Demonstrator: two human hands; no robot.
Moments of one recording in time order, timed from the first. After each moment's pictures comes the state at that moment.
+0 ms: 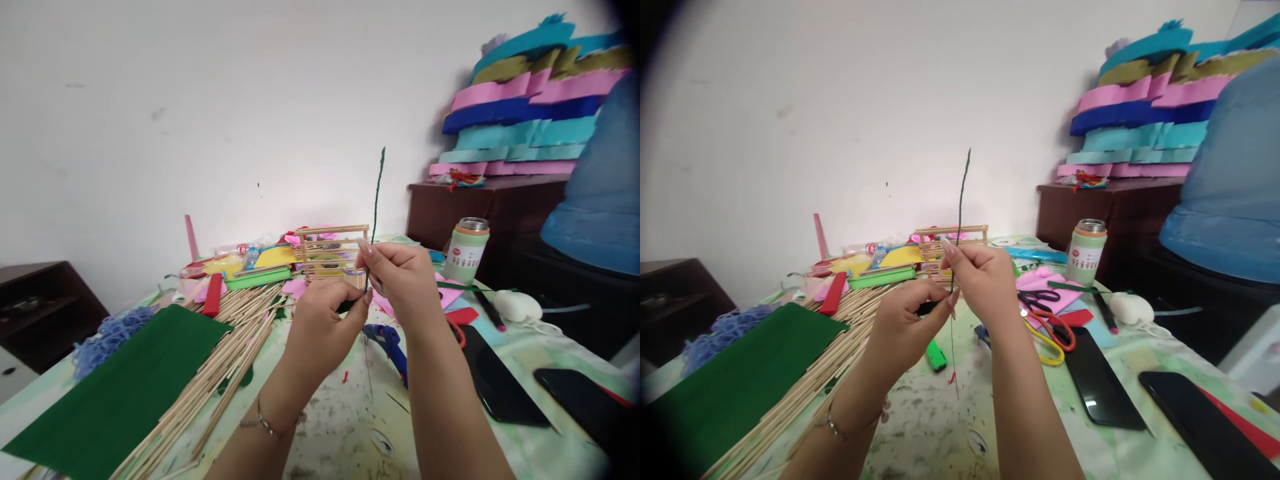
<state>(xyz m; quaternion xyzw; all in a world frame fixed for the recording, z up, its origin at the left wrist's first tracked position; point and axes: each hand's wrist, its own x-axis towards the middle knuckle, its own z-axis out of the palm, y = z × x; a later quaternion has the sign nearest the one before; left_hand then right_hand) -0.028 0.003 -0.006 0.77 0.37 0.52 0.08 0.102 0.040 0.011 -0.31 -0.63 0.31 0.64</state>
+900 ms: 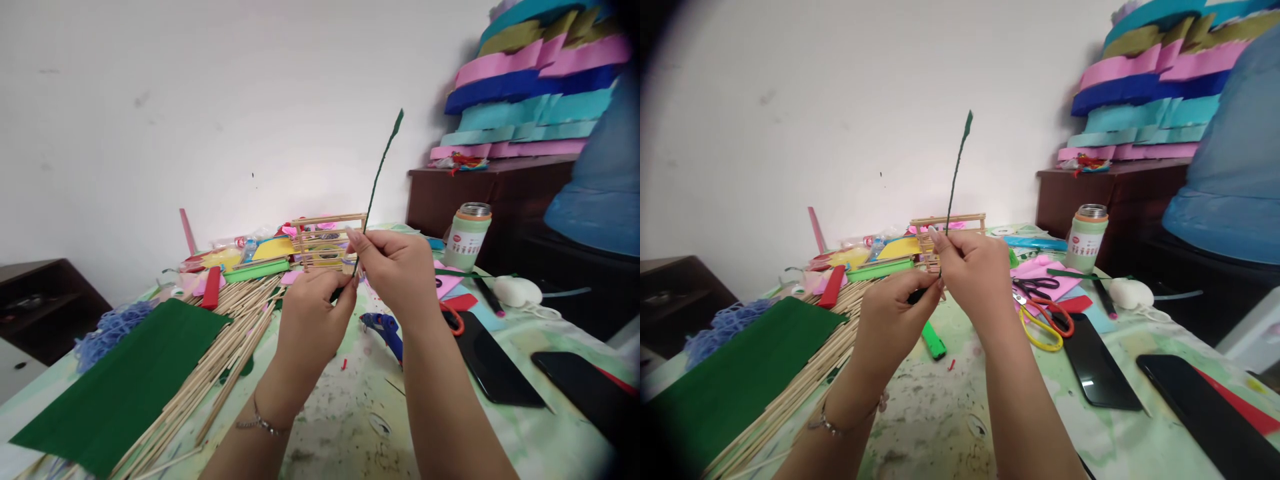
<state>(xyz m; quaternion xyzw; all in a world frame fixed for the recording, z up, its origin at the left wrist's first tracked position) -0.027 0.002 -0.009 0.76 0.43 0.49 -0.02 0.097 0.032 0.015 -0.42 -0.66 0.08 0.62</state>
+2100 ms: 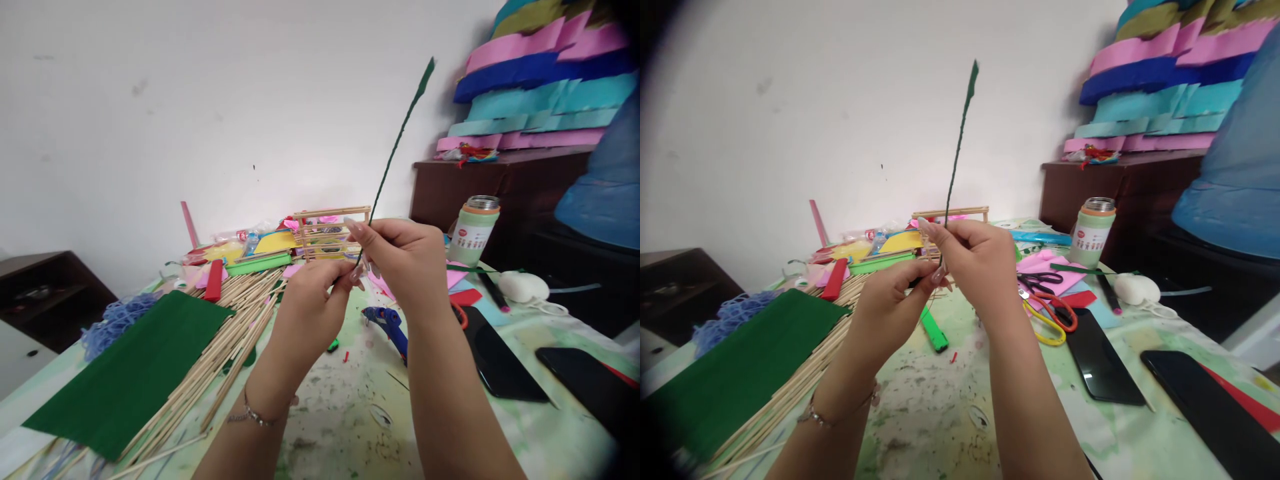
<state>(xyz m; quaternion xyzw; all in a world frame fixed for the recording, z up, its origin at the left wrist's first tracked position) -0.038 0.004 -0.006 0.77 0.40 0.49 0.05 0.098 0.031 0.016 -0.34 -0.65 0.17 0.66</state>
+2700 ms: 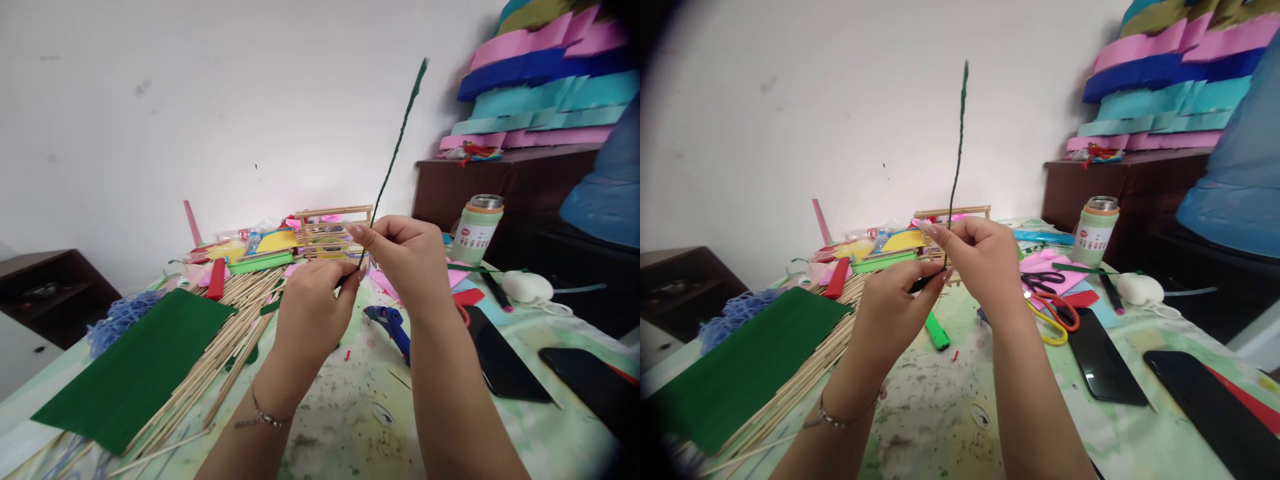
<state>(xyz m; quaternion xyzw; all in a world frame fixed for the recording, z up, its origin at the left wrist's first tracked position) -0.032 0.002 -0.008 0.76 0.43 0.48 -0.09 0.098 0.034 0.017 -0.36 -0.62 0.21 0.66</state>
